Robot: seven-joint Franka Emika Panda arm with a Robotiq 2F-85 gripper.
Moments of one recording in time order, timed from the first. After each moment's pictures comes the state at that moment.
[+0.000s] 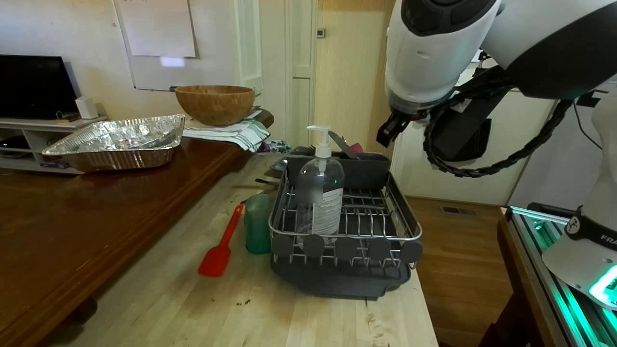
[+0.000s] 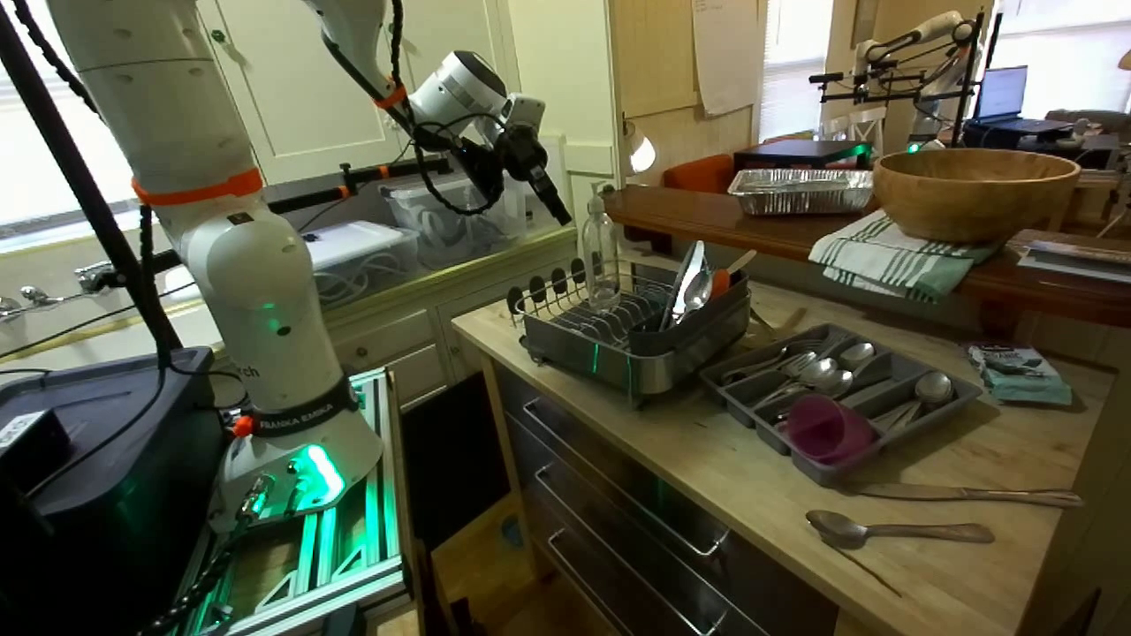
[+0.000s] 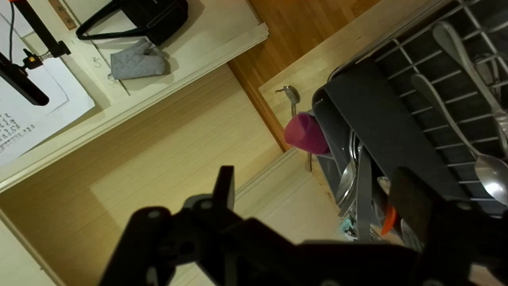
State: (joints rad) arm 0.38 -0.05 0.25 -2.26 -0.85 1.54 1.31
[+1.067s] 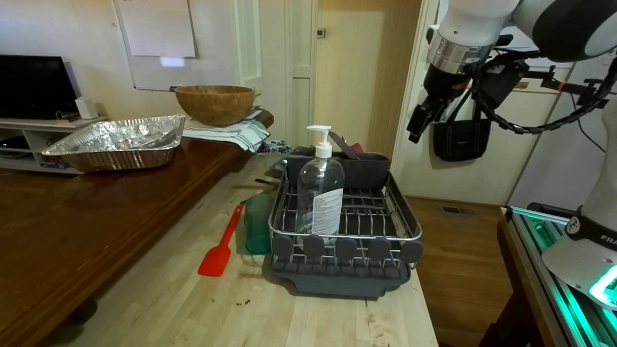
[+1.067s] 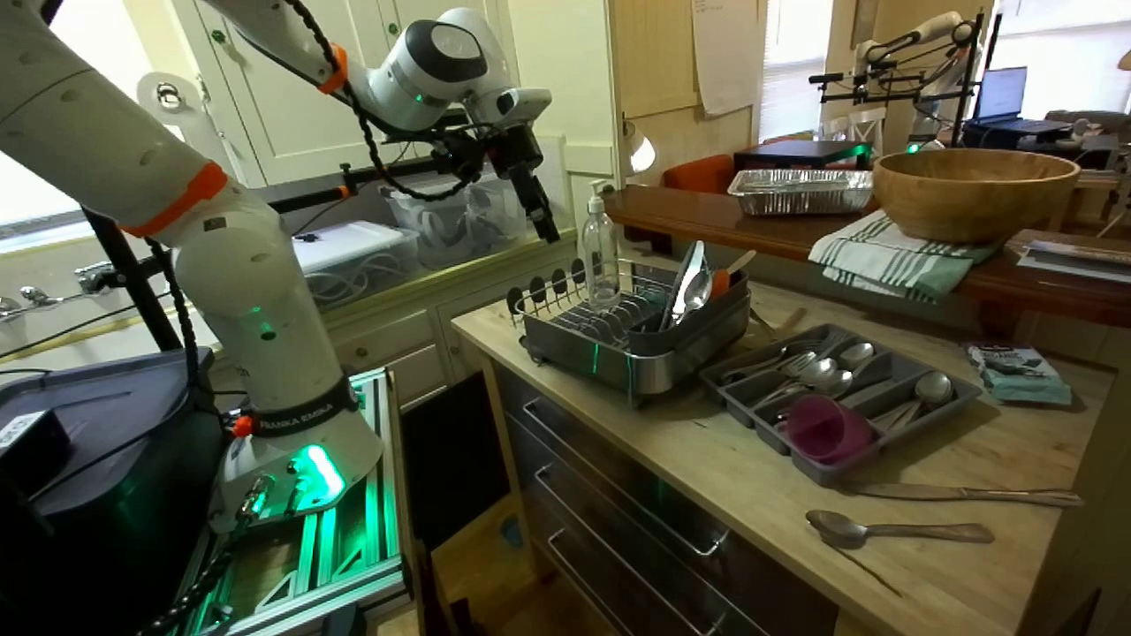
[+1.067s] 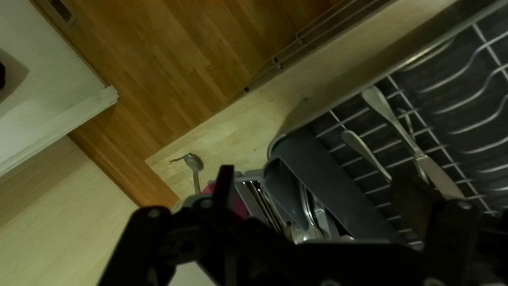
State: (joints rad) arm 0.15 -0.54 0.10 -2.68 -0.54 2.10 0.88
